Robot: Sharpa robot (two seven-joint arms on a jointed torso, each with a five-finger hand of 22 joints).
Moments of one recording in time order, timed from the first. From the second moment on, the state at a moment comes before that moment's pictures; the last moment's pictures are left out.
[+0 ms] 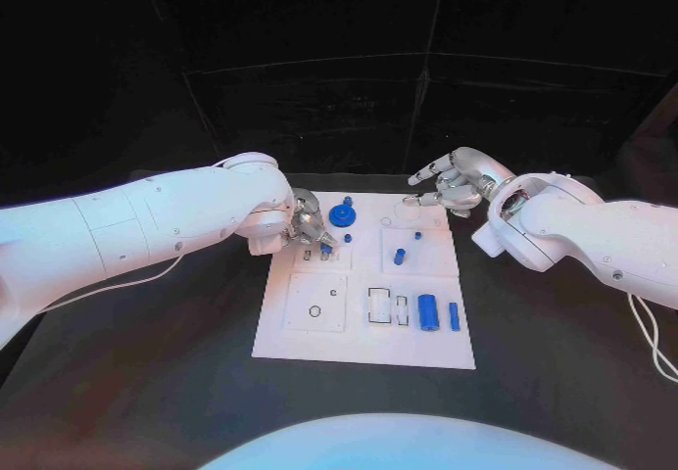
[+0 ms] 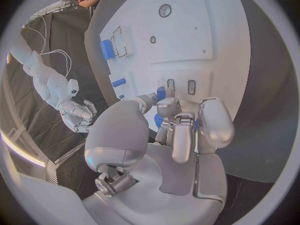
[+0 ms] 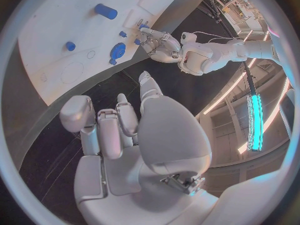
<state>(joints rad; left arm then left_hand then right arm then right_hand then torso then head) 1.33 -0.55 -0.14 1.25 -0.88 0.22 -0.60 1.16 -0.03 0.50 0.17 0.16 0.79 0.07 0.77 0.49 1.28 -0.02 1.12 0.93 1.47 -0.09 1.56 1.31 0.11 1.44 0.02 1.29 1.05 1.25 -0.84 -0.05 1.53 -0.96 -0.39 -0.11 1.37 -0.04 -0.11 0.13 0.24 0.89 0.16 0.08 0.07 1.38 0.08 1.25 1.31 1.47 0.00 1.44 1.31 0.10 1.31 0.10 1.29 0.97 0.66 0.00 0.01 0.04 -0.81</state>
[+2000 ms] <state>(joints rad) 1.32 -0.52 -0.14 1.21 -0.91 0.31 -0.65 1.14 -0.03 0.53 0.15 0.16 0.78 0.07 0.78 0.50 1.28 -0.02 1.12 0.93 1.47 -0.09 1.56 1.31 0.11 1.44 0.02 1.29 1.06 1.25 -0.83 -0.05 1.51 -0.82 -0.47 0.02 1.53 0.02 -0.19 0.19 0.27 0.86 0.22 0.14 0.07 0.97 0.15 0.28 0.19 1.03 0.09 0.57 1.18 0.18 0.97 0.22 0.28 0.09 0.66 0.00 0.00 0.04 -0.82</state>
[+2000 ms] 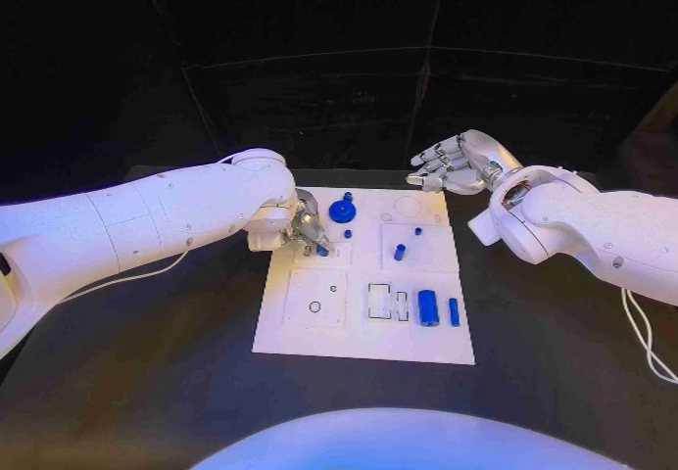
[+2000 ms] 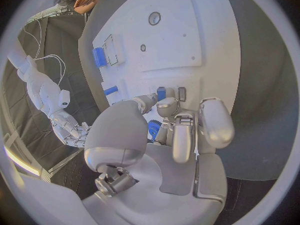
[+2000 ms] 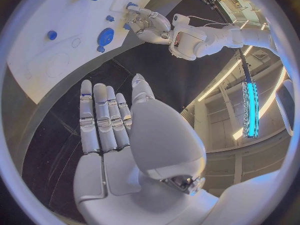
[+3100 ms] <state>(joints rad) 1.32 -0.49 -0.14 1.17 -0.91 0.33 -0.66 0.97 -0.05 0.43 0.15 0.15 0.84 0.03 0.83 0.50 1.30 -0.04 1.14 0.93 1.47 -0.10 1.56 1.31 0.11 1.45 0.02 1.29 1.08 1.25 -0.82 -0.05 1.51 -0.80 -0.47 0.04 1.50 0.04 -0.20 0.14 0.27 0.83 0.21 0.19 0.07 0.96 0.16 0.32 0.06 1.11 0.10 0.16 1.00 0.18 1.02 0.22 0.15 0.07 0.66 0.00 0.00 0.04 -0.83</state>
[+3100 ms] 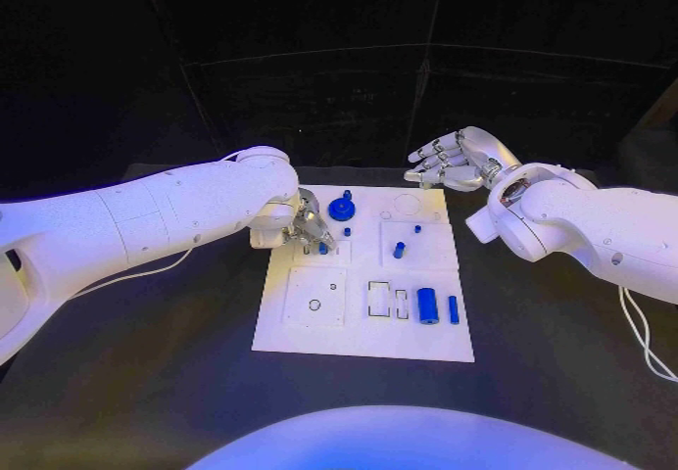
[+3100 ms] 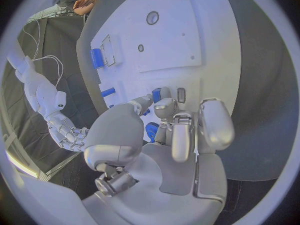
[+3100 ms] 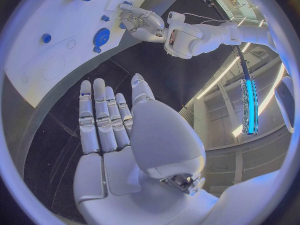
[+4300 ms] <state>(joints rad) 1.34 -0.60 -0.04 1.27 -0.91 0.25 -0.63 1.02 -0.05 0.07 0.28 0.05 0.77 0.05 0.81 0.47 1.23 -0.02 1.08 0.81 1.47 -0.10 1.55 1.31 0.11 1.42 0.01 1.20 0.97 1.25 -0.82 -0.05 1.49 -0.79 -0.46 0.03 1.47 0.05 -0.22 0.10 0.26 0.81 0.21 0.21 0.07 0.93 0.18 0.36 0.06 1.05 0.13 0.06 0.35 0.18 1.02 0.24 0.08 0.07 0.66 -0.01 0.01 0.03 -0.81</state>
